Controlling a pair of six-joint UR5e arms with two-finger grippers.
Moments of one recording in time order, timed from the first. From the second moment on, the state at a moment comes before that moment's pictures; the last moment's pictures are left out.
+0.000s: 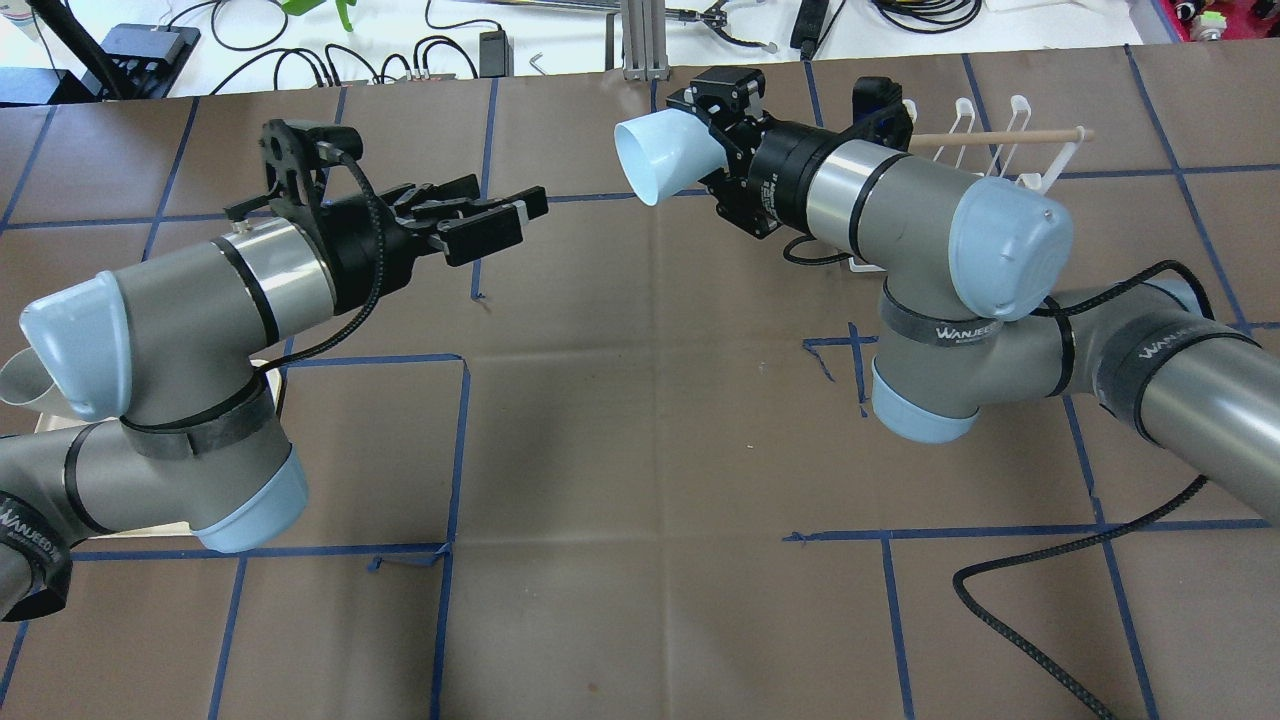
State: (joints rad) left arm -1.40 -1.53 -2.25 0.00 0.73 0.01; right arm 1.63 -1.34 2.05 -3.40 -1.01 1.32
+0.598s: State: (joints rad) left arm -1.36 -1.53 -2.06 -0.43 1.11 0.01; right arm 1.53 -1.28 1.95 -3.43 -1.13 0.76
